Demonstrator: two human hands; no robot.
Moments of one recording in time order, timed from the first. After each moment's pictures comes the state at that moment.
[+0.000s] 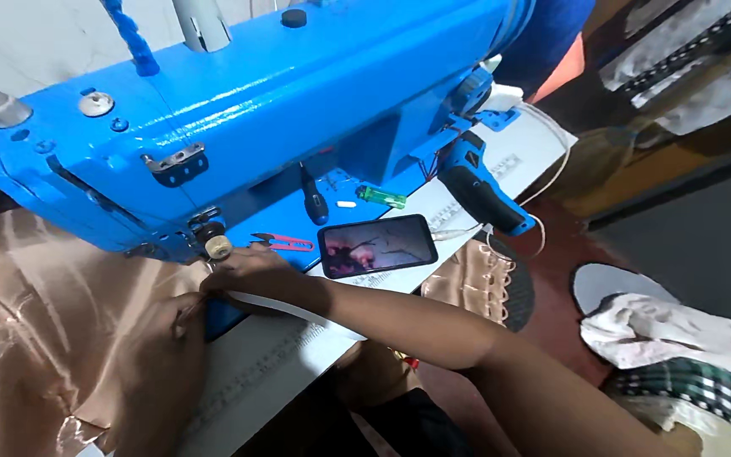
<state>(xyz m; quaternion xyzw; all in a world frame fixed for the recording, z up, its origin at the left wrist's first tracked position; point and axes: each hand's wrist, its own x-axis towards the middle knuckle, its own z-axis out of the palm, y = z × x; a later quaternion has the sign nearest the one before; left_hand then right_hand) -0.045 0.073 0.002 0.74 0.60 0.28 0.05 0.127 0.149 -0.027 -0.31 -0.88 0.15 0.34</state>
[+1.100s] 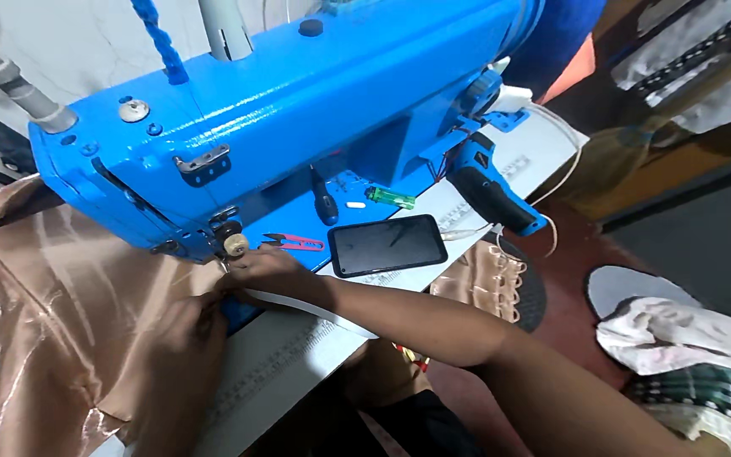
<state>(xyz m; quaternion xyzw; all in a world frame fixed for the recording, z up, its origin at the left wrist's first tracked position) -0.043 0.074 0.004 0.77 0.56 0.30 0.00 0.125 0.156 -0.034 -0.27 -0.88 0.14 0.37</state>
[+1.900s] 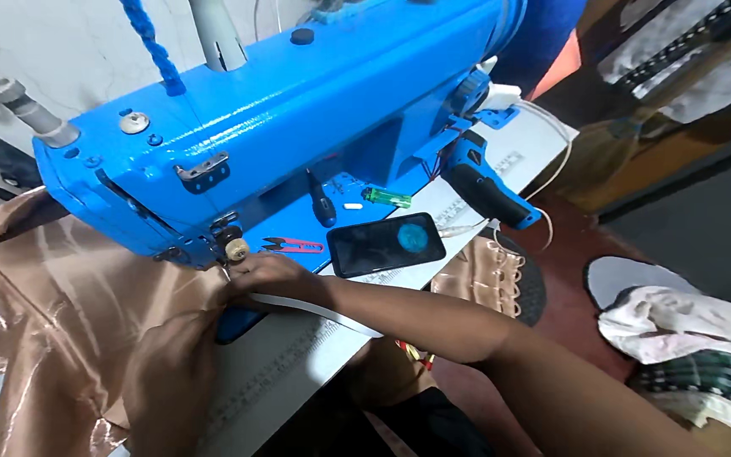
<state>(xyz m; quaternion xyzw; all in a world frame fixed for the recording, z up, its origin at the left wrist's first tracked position) -0.056 0.064 0.017 0.80 0.55 0.26 0.01 0.131 0.156 -0.027 -0.21 -0.86 0.22 0.41</state>
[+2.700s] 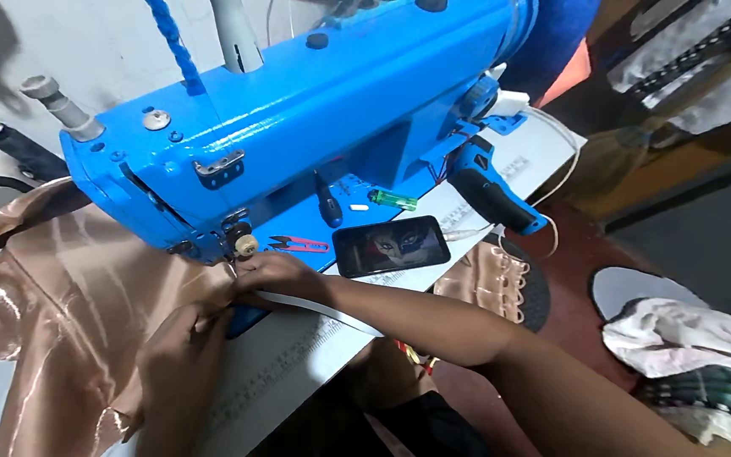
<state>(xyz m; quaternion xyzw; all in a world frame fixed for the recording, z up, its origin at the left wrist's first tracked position) -0.051 0.069 0.012 0.75 0.58 0.32 0.06 0.130 0.157 -0.031 -0.20 -0.86 0.21 0.42</state>
